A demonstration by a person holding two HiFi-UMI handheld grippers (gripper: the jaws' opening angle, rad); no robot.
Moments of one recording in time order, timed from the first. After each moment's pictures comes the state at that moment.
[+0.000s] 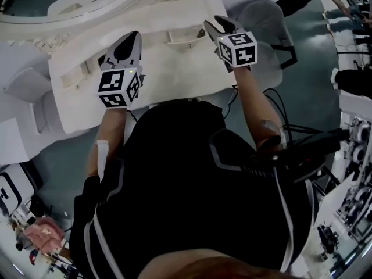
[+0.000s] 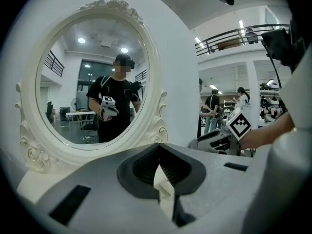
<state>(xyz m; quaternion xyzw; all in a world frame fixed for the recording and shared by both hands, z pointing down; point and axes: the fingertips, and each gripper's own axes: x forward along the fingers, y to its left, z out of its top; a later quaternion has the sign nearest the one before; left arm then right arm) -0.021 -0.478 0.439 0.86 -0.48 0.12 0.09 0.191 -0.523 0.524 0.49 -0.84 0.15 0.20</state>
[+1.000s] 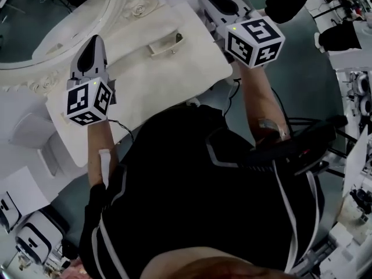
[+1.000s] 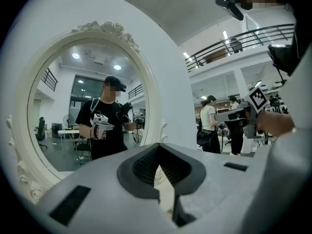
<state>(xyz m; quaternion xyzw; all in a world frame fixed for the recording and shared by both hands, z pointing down) -0.039 -0.496 0.333 0.89 -0.45 0.05 0.01 0.204 -0.471 0.300 0.55 -0.83 0.03 0.06</state>
